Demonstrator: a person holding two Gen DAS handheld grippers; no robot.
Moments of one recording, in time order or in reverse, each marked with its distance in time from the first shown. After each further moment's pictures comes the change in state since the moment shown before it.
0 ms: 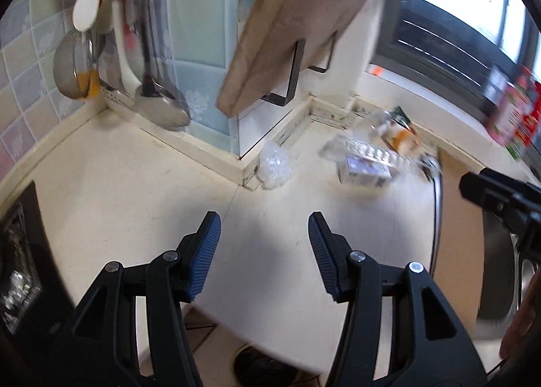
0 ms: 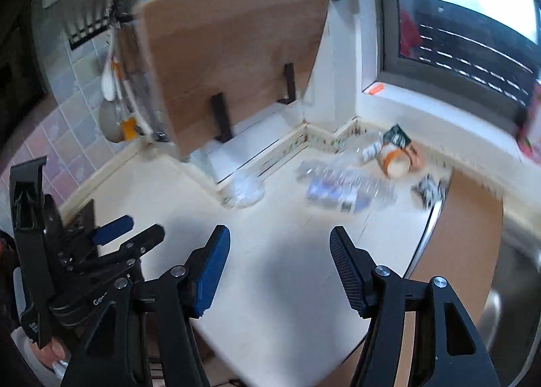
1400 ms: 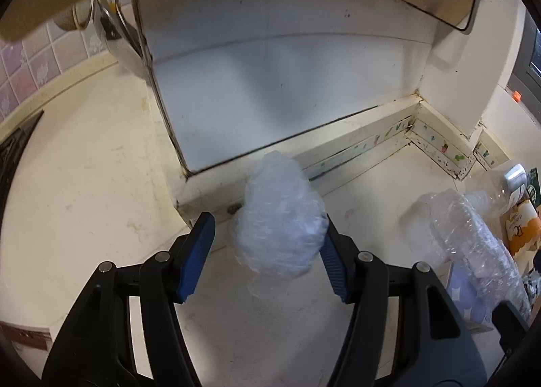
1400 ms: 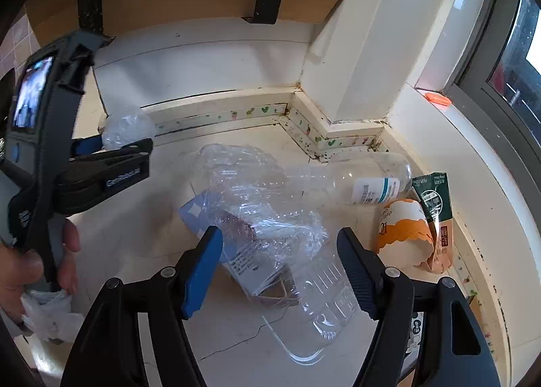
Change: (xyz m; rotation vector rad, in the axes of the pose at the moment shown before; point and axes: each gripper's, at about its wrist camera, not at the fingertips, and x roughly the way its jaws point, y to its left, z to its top) left arm 0.263 -0.051 0.026 -0.341 0.034 0.366; right arm 0.227 -0.116 0.044 -0.488 0.129 0.024
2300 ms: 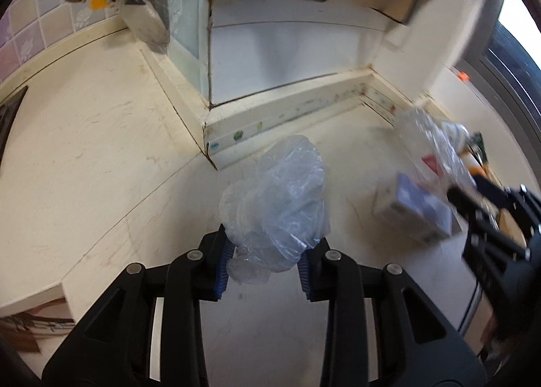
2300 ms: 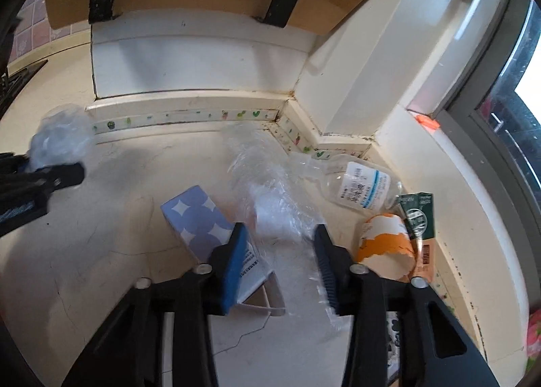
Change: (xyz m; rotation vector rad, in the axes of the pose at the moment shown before) left arm -0.066 0.031 -0.037 0.042 0.099 -0.193; right arm 0.006 0.015 -0.005 -0.092 -0.053 -0.148
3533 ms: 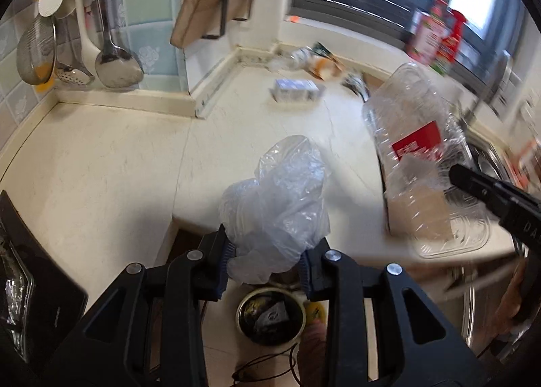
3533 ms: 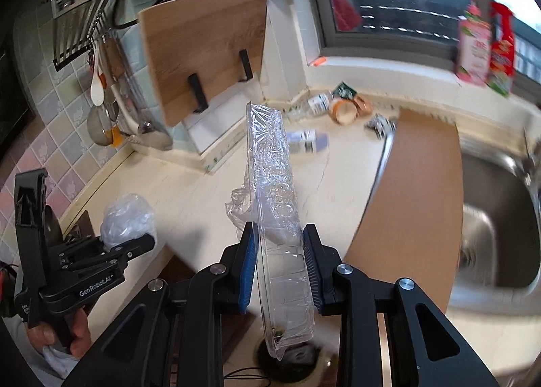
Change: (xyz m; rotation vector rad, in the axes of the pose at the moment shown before) left arm -0.227 0.163 -0.094 0.604 0.048 -0.406; right arm -0.332 0.192 -0.104 0.823 -0.030 -0.031
